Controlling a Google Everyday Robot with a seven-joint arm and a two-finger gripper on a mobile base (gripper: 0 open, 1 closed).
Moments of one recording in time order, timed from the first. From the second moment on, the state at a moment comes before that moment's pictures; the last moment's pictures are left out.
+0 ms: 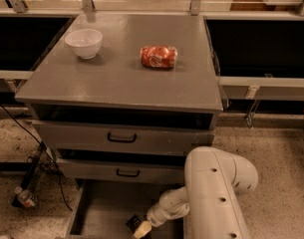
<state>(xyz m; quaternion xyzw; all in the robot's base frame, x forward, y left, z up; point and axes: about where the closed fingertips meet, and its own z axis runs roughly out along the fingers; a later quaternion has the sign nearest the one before) 0.472 0.024 0.112 -0.42 0.87 0.24 0.12</state>
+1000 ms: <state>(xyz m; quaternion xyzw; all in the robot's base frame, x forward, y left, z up) 0.453 0.014 0.165 -0.42 0.86 0.22 0.17</state>
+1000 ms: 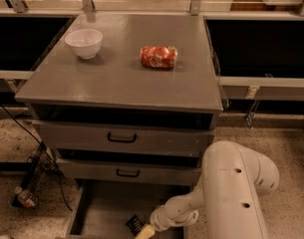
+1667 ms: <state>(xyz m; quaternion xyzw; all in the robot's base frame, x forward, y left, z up) 0.456 0.014 0.163 -0.40 0.88 0.20 0.16</state>
